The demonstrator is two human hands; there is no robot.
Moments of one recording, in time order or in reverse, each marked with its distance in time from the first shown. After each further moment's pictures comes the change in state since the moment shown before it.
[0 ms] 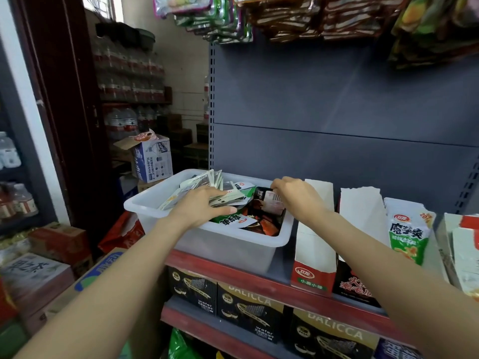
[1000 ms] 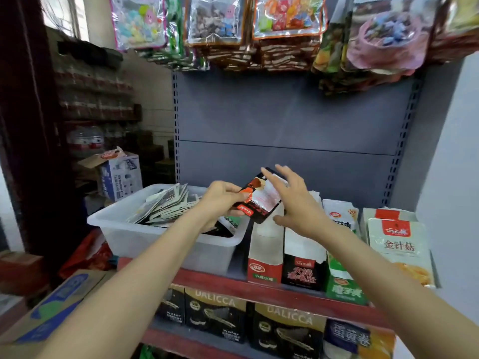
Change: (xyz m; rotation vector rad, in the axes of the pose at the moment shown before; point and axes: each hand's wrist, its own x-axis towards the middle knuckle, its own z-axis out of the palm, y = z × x) left_hand -0.015 0.148 0.007 -0.922 -0.120 -0.014; right_hand -0.088 0.045 -0.060 0.290 0.108 0.083
